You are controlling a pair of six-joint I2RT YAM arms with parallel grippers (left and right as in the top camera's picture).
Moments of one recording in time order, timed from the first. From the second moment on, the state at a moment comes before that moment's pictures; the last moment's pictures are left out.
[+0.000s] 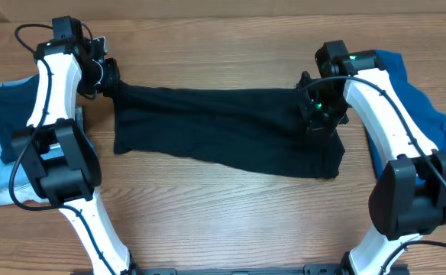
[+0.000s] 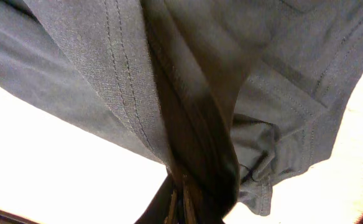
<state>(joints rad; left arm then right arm) 0.21 2.24 1.93 -0.97 0.25 0.00 0.15 1.90 1.60 -1.32 -0.18 -0.09</state>
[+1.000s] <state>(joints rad) 0.21 2.24 1.83 -1.10 0.13 0.01 0.15 1.90 1.57 -1.20 -0.18 -0.09</state>
